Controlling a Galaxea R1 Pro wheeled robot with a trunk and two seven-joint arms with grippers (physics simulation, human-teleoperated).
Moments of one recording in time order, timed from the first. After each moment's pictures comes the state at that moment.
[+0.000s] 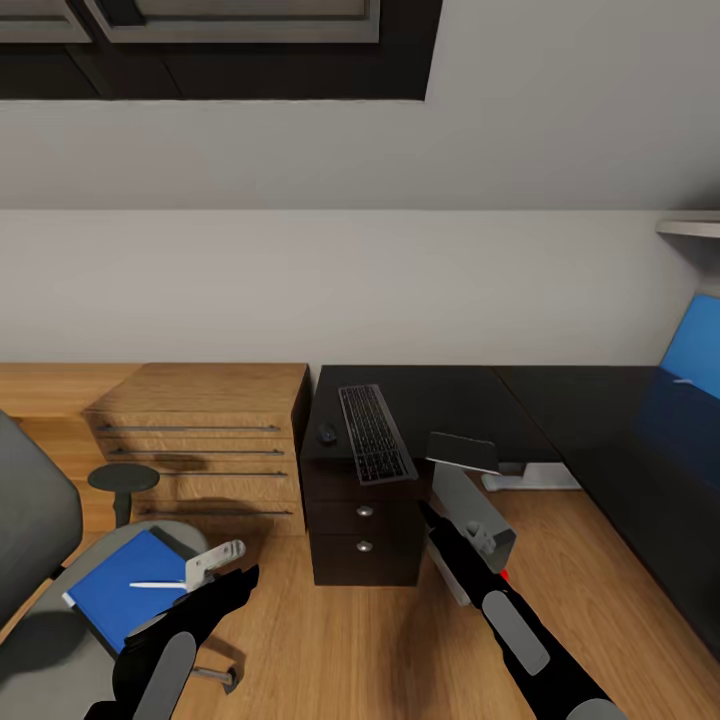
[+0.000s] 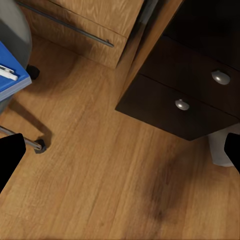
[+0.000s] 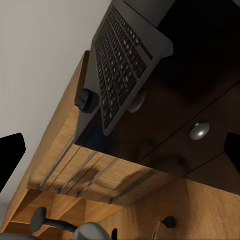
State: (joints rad) left arm -0.10 -0.01 -0.06 -1.60 0.57 0.65 0.47; right arm -0.46 -0.04 0.24 -0.76 -1.14 -0.01 0.32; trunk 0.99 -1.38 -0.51
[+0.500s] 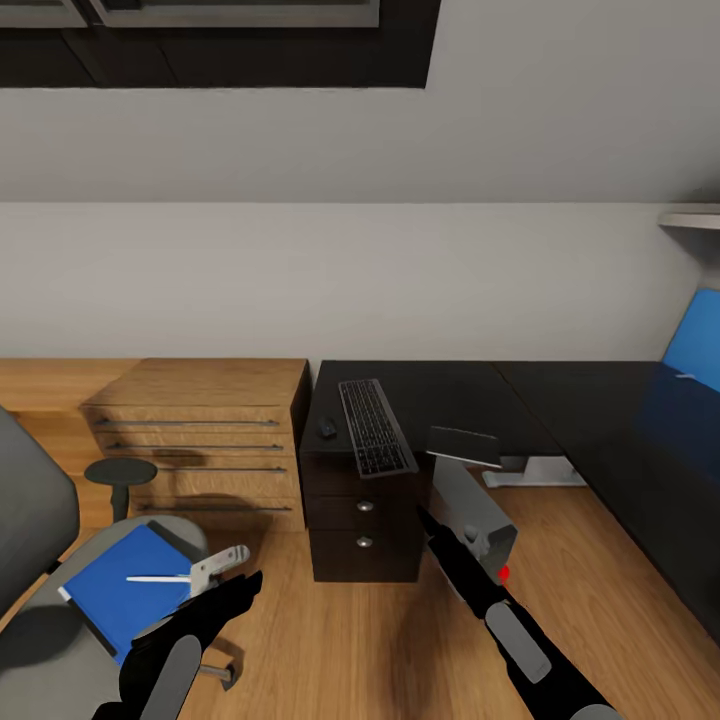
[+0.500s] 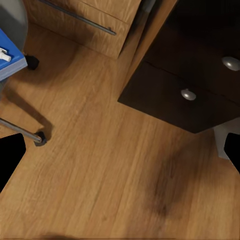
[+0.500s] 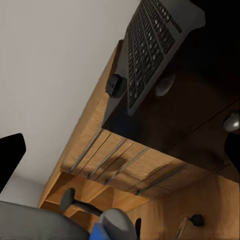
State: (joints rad) left arm -0.10 -0.01 -0.08 -1.57 0.57 0.64 0.48; right arm -0.46 -0.04 0.23 -0.68 -1.14 0.00 0.57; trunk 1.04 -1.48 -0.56
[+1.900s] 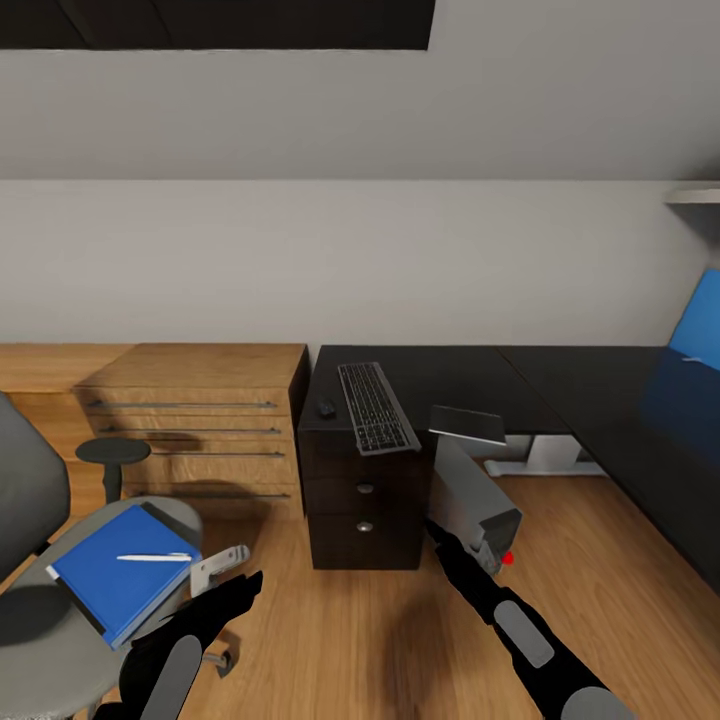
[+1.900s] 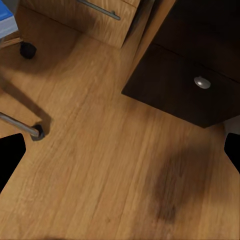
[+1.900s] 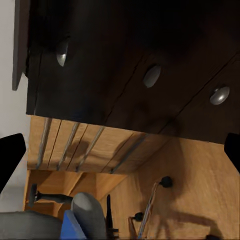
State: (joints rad) left arm -0.10 -0.01 -0.08 -1.57 0.56 0.64 0.47; right arm -0.52 -0.04 0.17 -0.54 -1.18 0.16 0.47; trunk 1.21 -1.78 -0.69
